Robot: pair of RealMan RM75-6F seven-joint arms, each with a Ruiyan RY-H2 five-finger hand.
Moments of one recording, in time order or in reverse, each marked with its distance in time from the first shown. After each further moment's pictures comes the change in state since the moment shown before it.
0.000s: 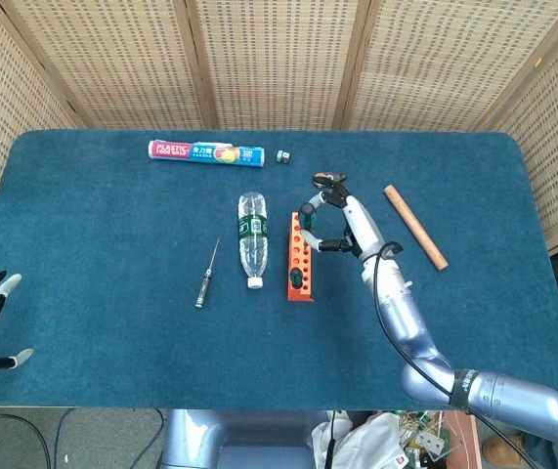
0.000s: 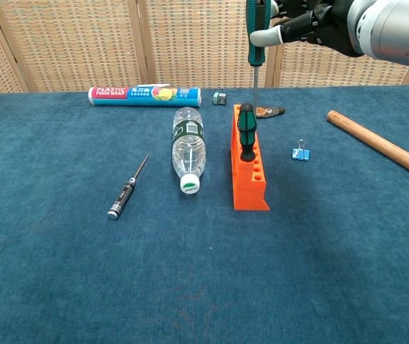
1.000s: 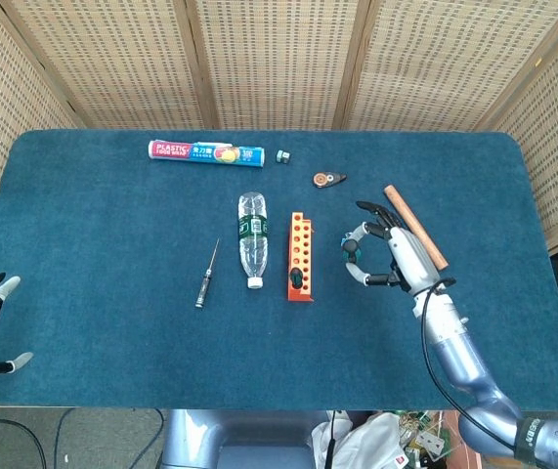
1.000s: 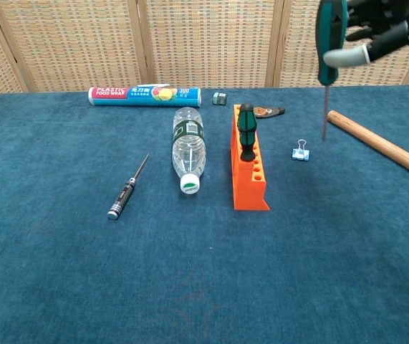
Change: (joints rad) left arm 0.019 0.023 0.014 -0.008 0.055 0.029 -0.051; right arm -0.218 0.206 -0.111 -0.173 -0.283 0.061 0.002
